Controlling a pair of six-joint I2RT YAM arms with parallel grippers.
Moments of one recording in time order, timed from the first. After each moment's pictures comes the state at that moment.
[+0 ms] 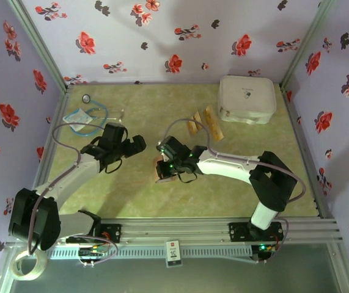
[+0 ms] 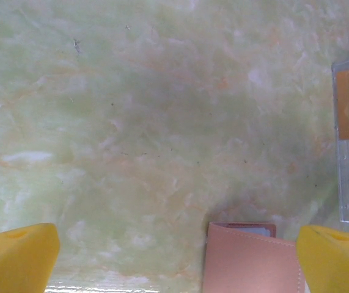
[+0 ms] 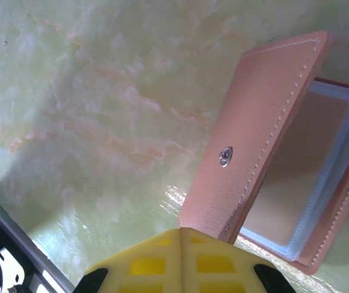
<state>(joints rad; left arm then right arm) -0.44 1.25 0.80 -0.43 0.00 -0.72 0.98 1.69 1.09 -0.37 -0.20 0.62</state>
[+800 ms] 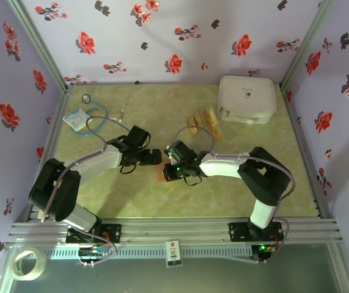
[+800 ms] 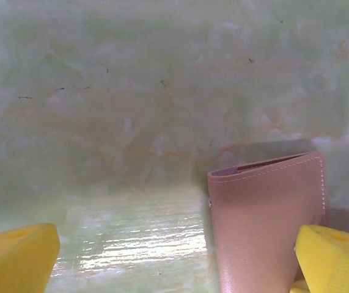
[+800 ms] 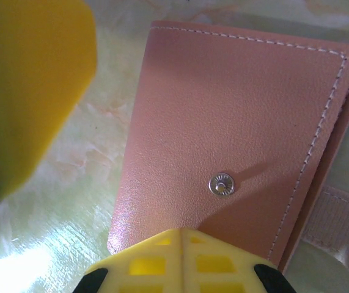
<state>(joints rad) -0.62 1.53 0.90 -0.48 0.01 -0.58 0.90 1.76 0.93 -0.14 -0.28 0.63</state>
